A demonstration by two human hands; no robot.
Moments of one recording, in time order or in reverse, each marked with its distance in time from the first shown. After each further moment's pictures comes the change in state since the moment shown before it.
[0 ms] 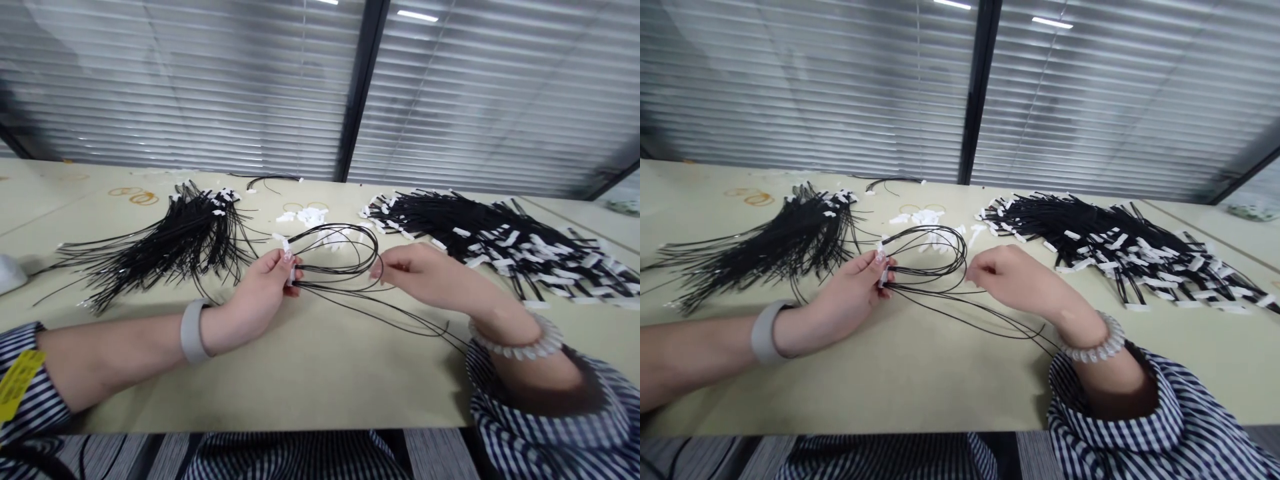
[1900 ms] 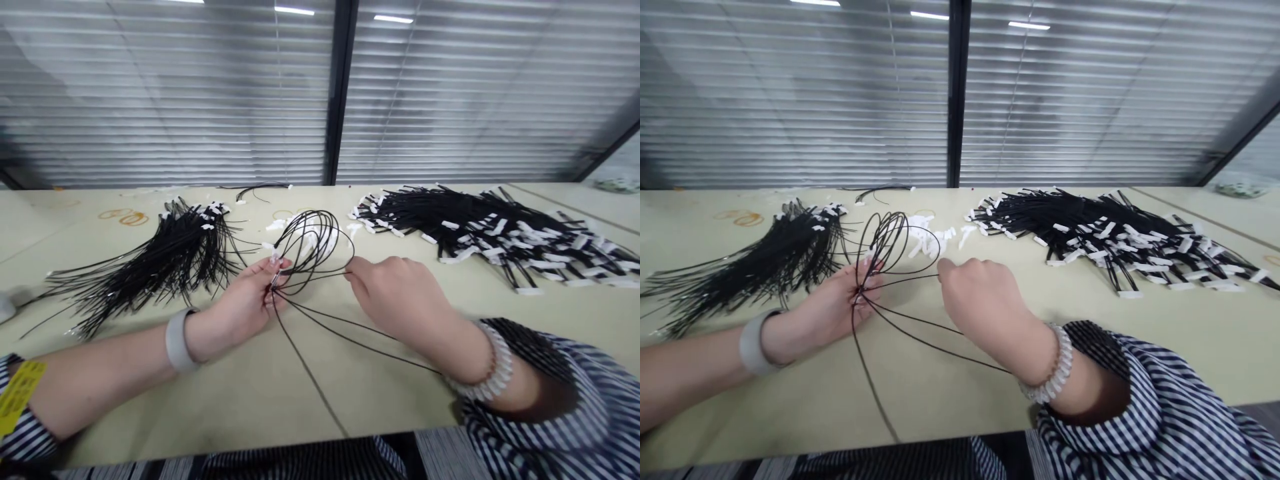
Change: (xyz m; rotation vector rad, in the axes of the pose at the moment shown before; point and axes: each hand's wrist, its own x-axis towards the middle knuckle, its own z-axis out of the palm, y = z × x) left_hand 0.008 0.006 -0.006 -0.228 -0.103 -0.225; right_hand -0.009 -0.035 0.035 -0.740 0.343 0.042
